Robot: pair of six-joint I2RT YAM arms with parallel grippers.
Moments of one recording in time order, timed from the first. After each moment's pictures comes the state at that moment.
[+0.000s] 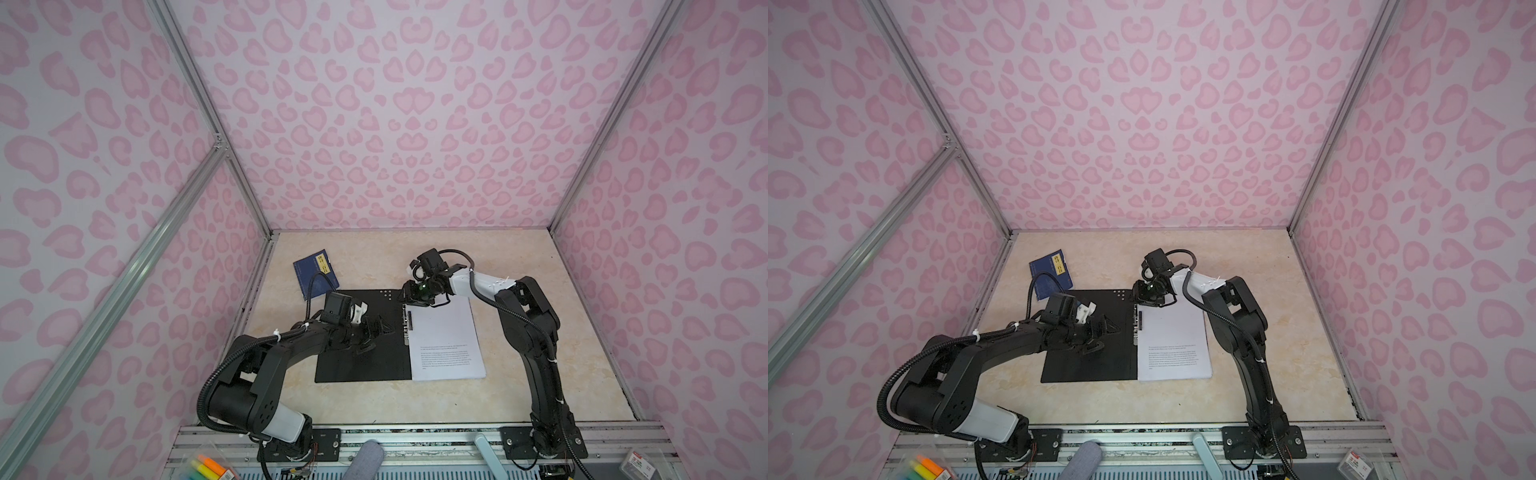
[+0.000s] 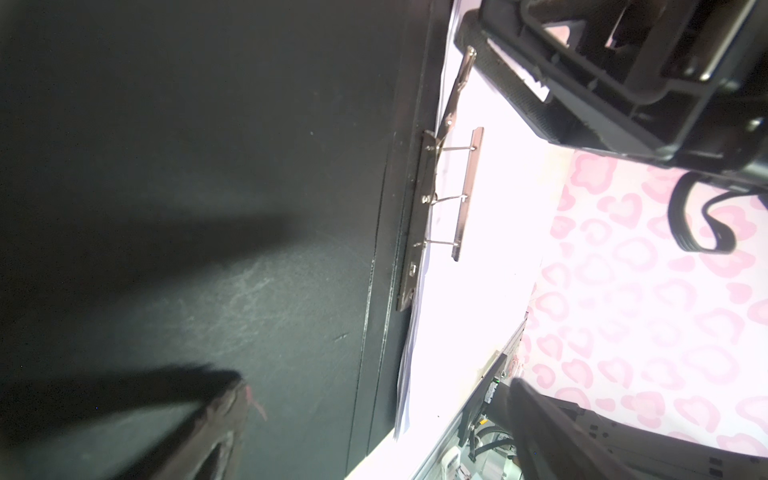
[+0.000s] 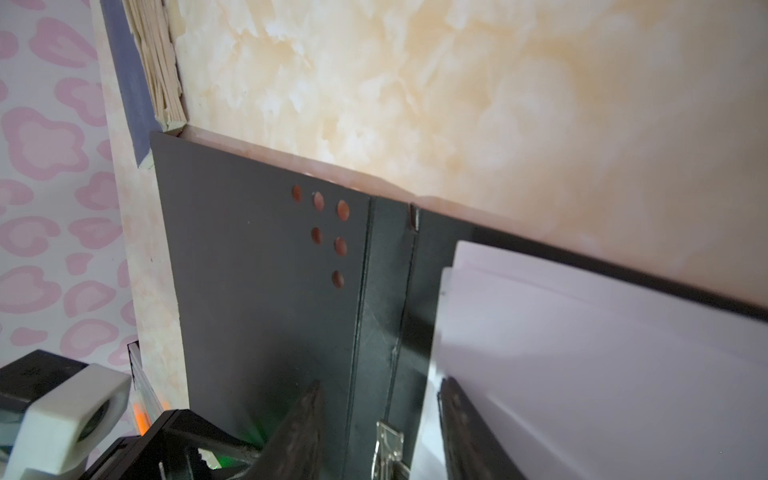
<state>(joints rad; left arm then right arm) -0.34 1.52 0.62 -0.11 0.67 -0.76 0.56 2.21 1.57 -0.41 -0.50 0.56</state>
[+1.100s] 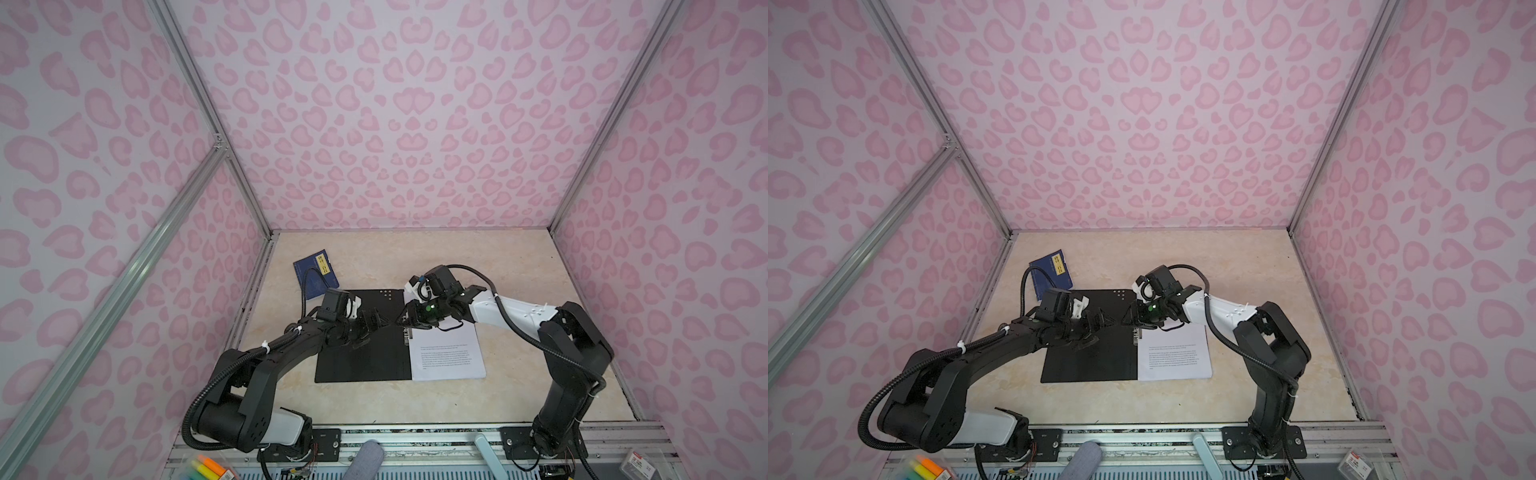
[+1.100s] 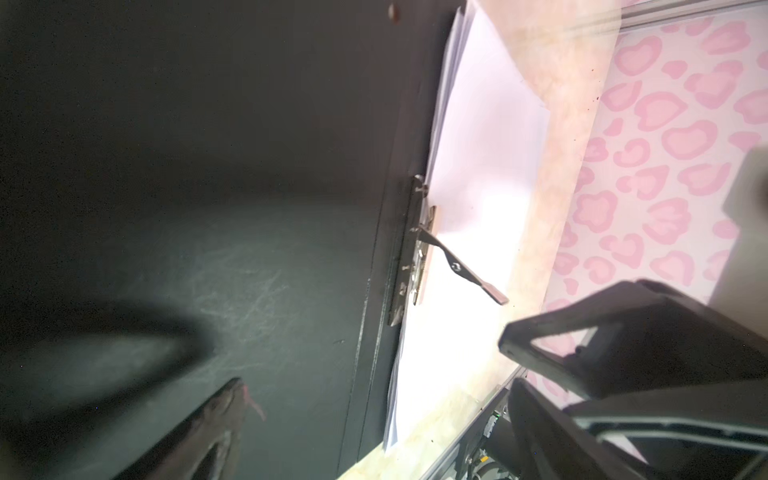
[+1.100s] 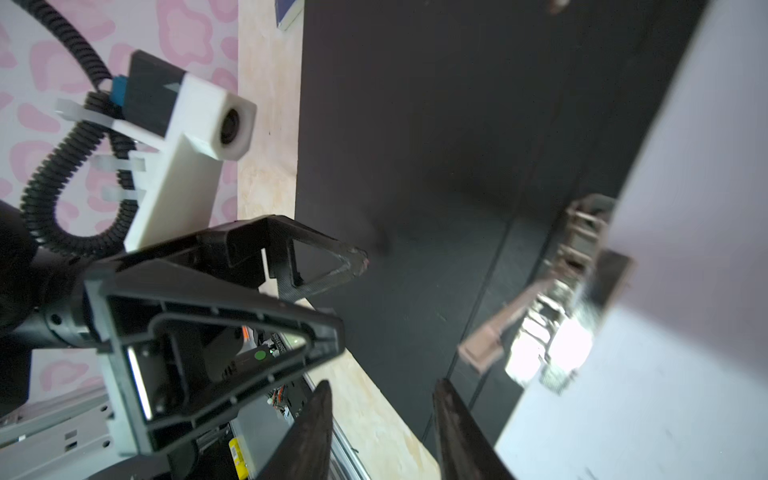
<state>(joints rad) -0.33 1.42 0.68 -0.21 0.56 -0.79 0.67 1.74 1.14 -0.30 -0.56 0.70</state>
